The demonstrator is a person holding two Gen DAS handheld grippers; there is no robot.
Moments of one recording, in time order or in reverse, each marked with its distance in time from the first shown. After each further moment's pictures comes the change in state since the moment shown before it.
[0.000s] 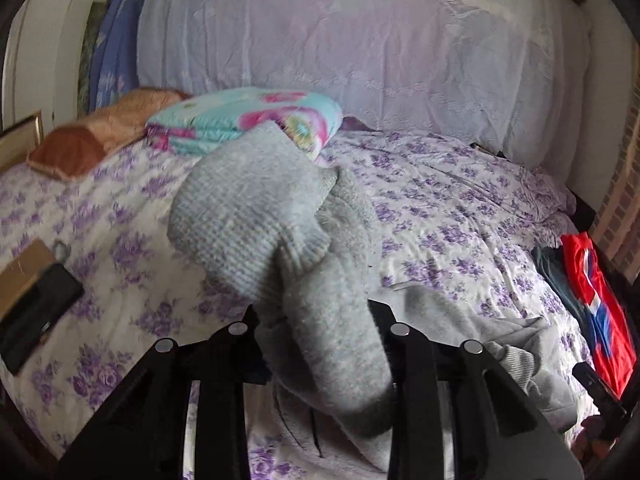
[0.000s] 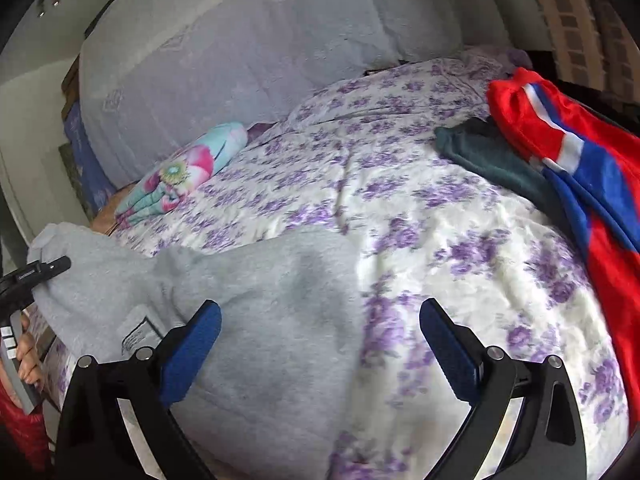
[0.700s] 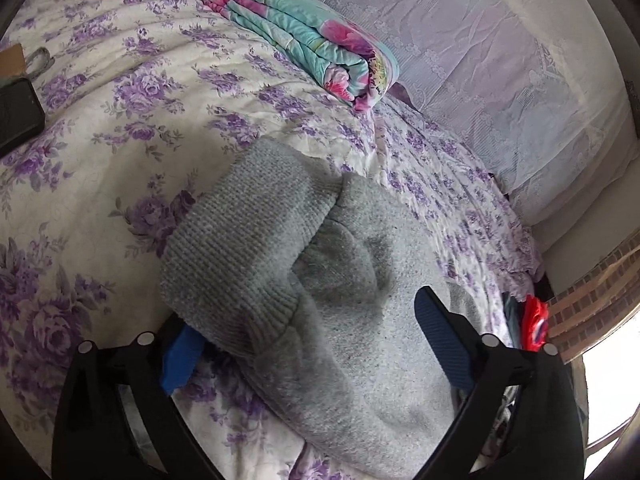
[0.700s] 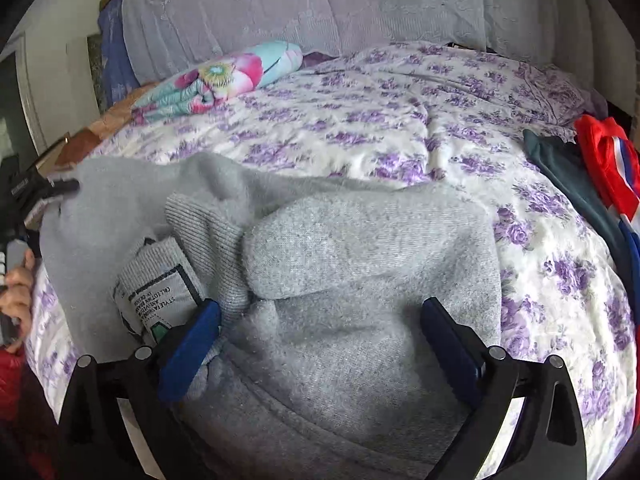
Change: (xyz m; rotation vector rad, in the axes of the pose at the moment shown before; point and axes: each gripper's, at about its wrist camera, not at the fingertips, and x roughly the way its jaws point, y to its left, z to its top) left arm 0.081 0.126 -0.057 -0.467 0.232 -0.165; right arm 0.059 0.104 -0.020 -0.360 0.201 0.044
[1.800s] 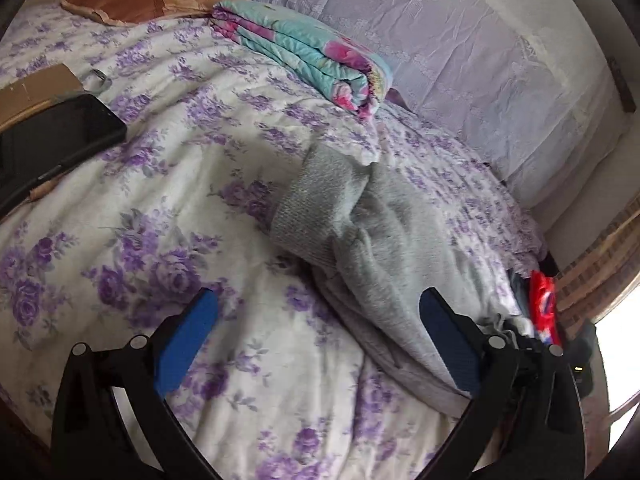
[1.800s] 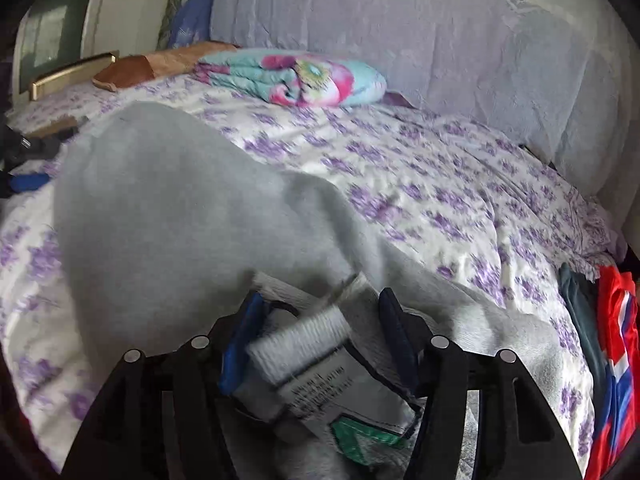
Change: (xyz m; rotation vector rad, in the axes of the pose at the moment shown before) left arm -0.067 0.040 -0.019 0.034 -0.011 -0.070; right arm 0.029 0.101 0.027 -0.353 -0.033 -0.102
